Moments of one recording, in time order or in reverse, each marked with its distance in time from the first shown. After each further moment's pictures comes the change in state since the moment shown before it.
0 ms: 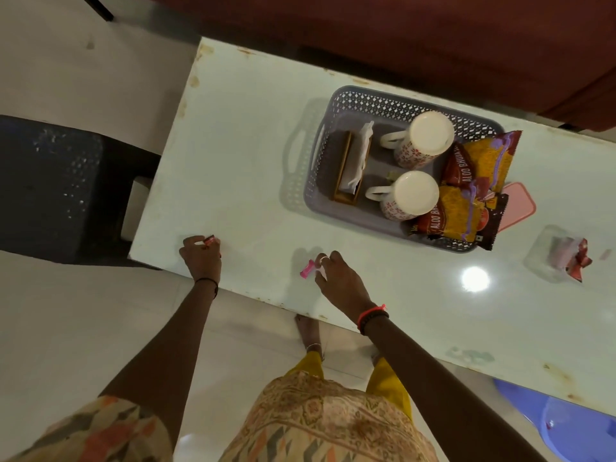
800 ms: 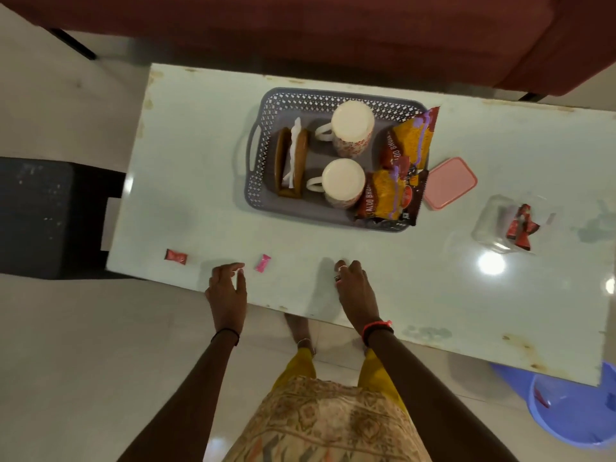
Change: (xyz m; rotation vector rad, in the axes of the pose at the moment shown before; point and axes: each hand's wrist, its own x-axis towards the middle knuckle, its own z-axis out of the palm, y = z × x) left_hand -0.171 -0.003 0.044 0.465 -0.090 0.535; right_hand -0.070 0.107 -0.026 0.109 0.157 0.176
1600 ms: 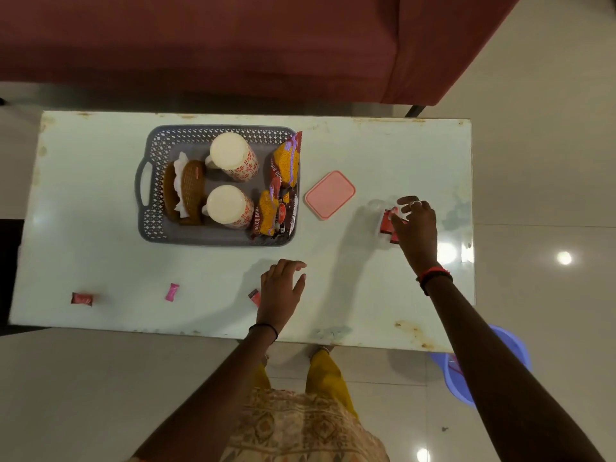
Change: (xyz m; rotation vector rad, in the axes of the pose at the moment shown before) left_hand -0.094 0.223 0.120 0.039 -0.416 0.499; right_hand 0.031 0.192 -0.247 0.293 0.523 0.260
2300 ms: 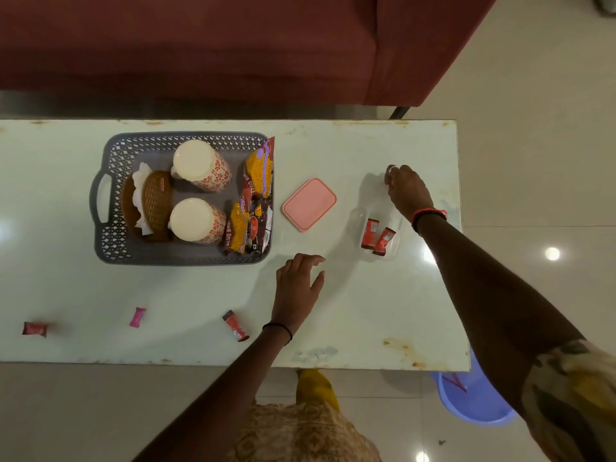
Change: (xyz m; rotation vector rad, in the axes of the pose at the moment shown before) left_hand 0.047 0.047 0.045 -0.076 0.001 0.085; right_hand 0.119 0.009 0.000 -0.473 -0.167 -0.230
